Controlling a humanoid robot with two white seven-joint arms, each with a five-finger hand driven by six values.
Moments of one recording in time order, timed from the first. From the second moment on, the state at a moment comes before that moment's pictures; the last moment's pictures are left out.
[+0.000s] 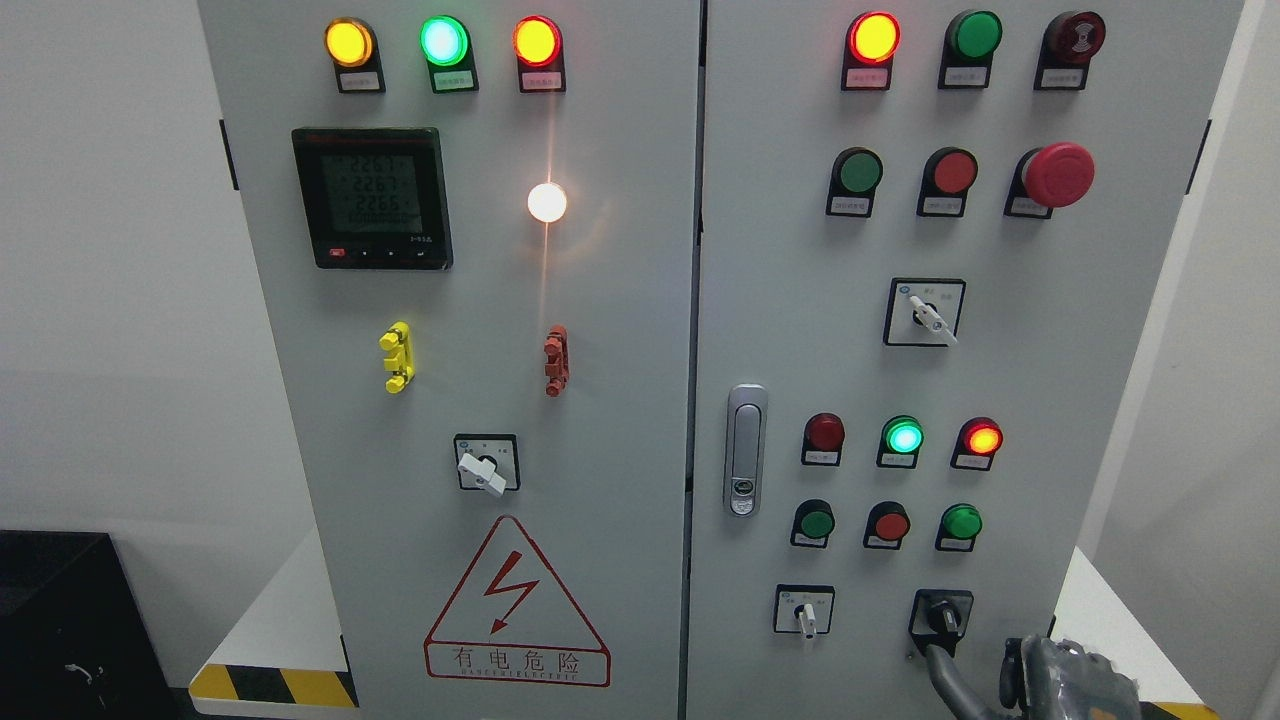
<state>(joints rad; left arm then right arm) 0.00 -0.10 -0.14 0.00 0.10 -0.06 0.15 -0.18 0.13 -0.26 -1.68 1.26 0.05 -0.02</state>
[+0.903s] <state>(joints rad) 0.00 -0.10 -0.14 0.00 0.10 -0.06 0.15 0.05 0.14 -0.13 -1.82 0.80 0.03 -0.15</state>
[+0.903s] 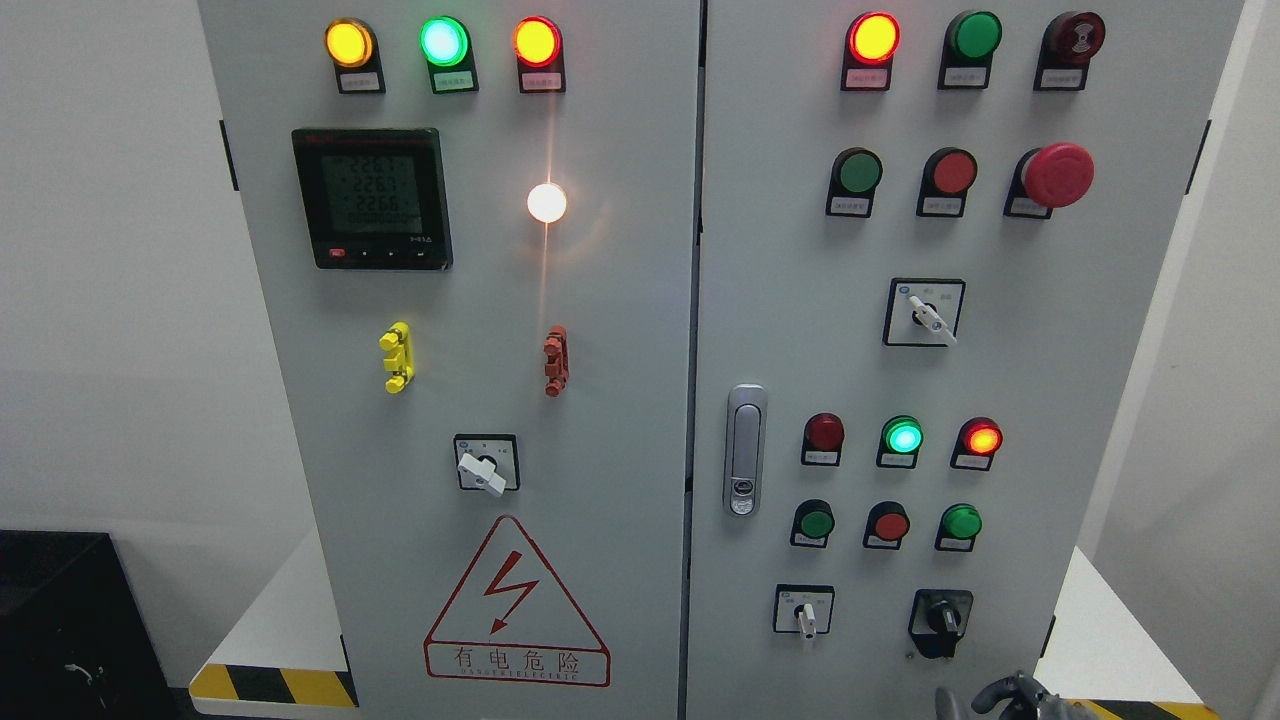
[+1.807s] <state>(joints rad) 0.00 -0.10 -0.14 0.00 0.10 -0.06 0.15 0.18 0.14 -0.03 -1.90 0.13 -0.18 -0.14</state>
